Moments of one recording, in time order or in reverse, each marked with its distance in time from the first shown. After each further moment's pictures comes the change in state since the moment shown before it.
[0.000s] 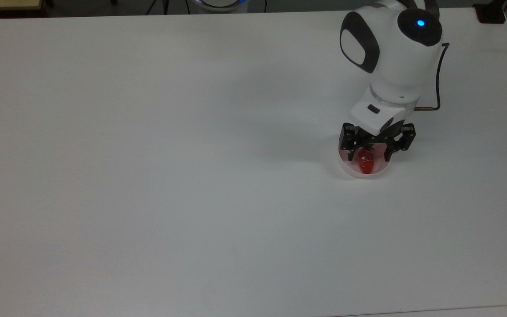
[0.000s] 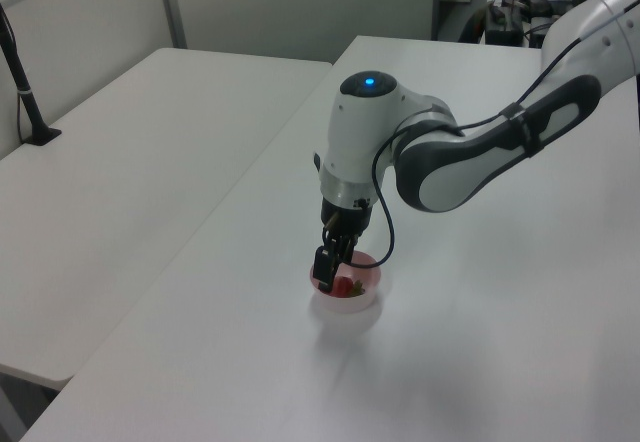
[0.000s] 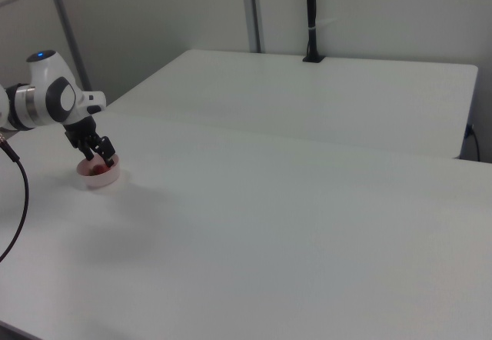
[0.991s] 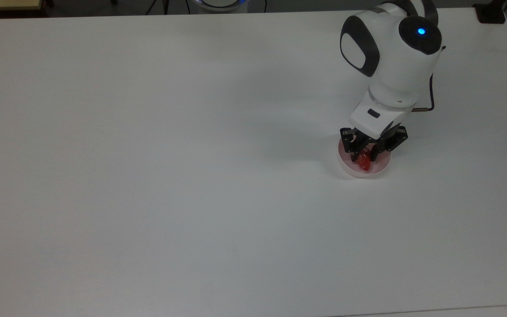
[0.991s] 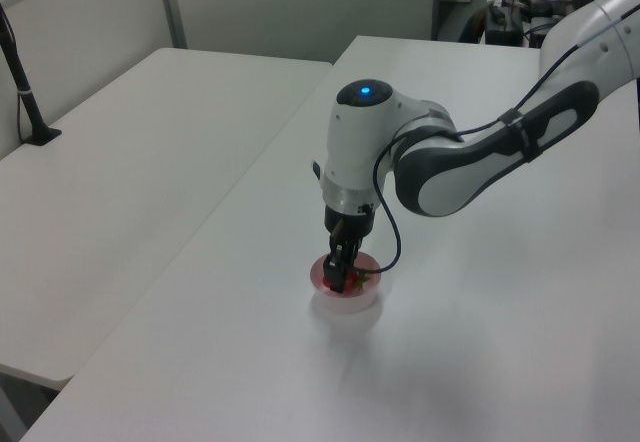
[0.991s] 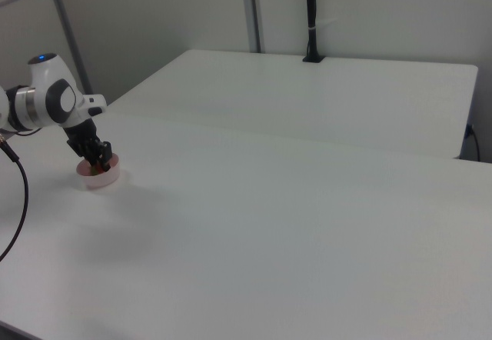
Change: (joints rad) arm 0.010 0.003 -0.011 0.003 0.000 -0.043 -0.072
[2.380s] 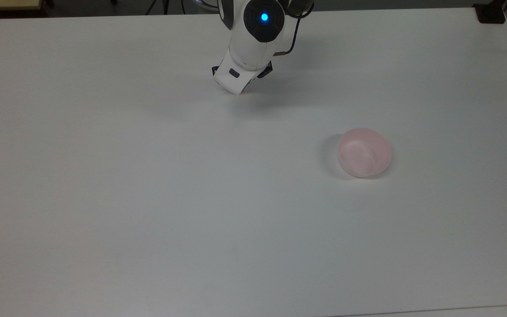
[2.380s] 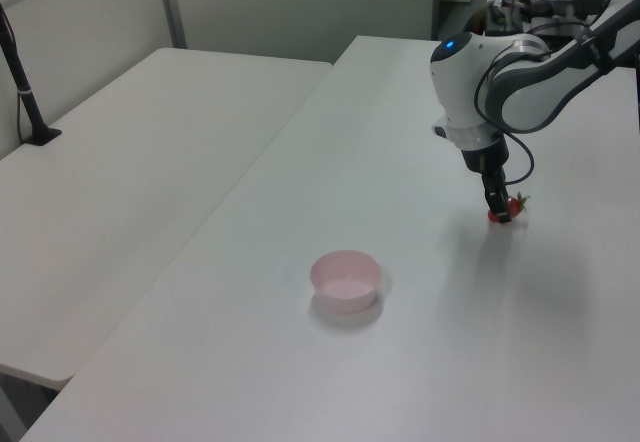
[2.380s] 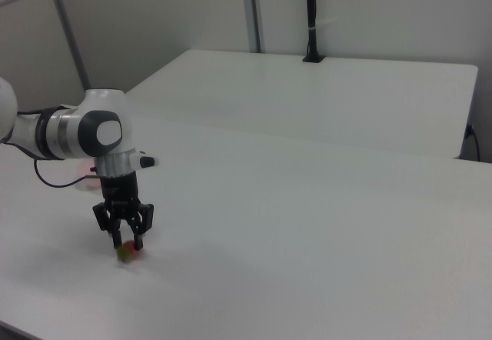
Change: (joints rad) arm -0.268 -0.506 -0.018 -0.740 -0.088 -0.236 -0.458
